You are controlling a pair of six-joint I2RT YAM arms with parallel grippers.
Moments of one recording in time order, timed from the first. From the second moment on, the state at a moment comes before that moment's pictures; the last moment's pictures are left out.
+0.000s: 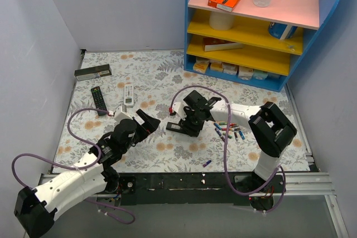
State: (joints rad) left arm -0.73 0.67 0.42 -0.27 -0.32 -1.13; right arm 0.82 1.78 1.11 -0.50 -0.26 -0.43
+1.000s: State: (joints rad) left arm -0.73 1.26 0.32 0.36 -0.15 -1.32; right arm 0.82 1.57 0.75 -0.06 -0.43 0.24
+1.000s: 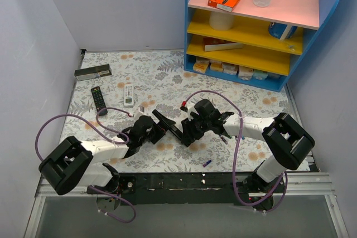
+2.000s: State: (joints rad) left arm -0.72 1.39 0.39 0.53 -0.02 -1.22; right arm 0.82 1.52 0.76 -0.04 -0.47 0.31
